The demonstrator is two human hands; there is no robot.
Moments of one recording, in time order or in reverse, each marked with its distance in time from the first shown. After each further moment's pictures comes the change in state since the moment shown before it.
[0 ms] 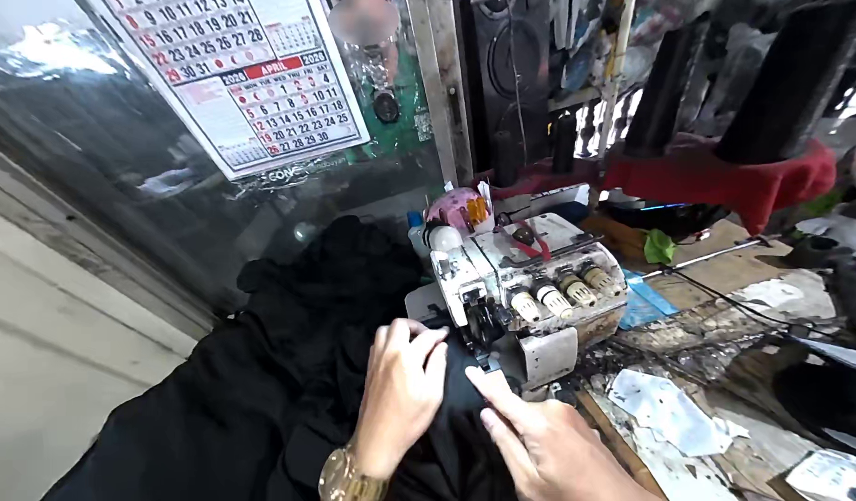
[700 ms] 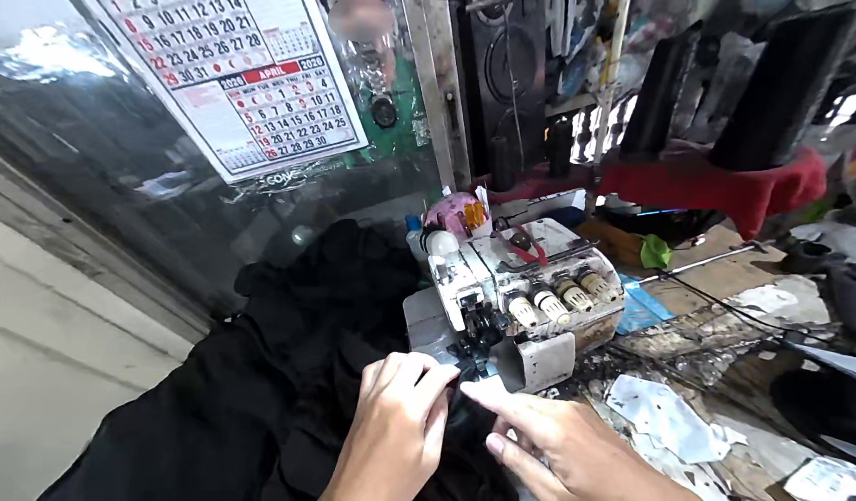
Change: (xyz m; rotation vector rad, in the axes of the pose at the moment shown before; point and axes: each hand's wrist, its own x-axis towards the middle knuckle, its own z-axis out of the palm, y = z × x) left_hand -0.029 0.014 -0.028 0.062 -0.076 0.222; right_hand 0.000 0.016 -0.025 0.065 -0.171 -0.177
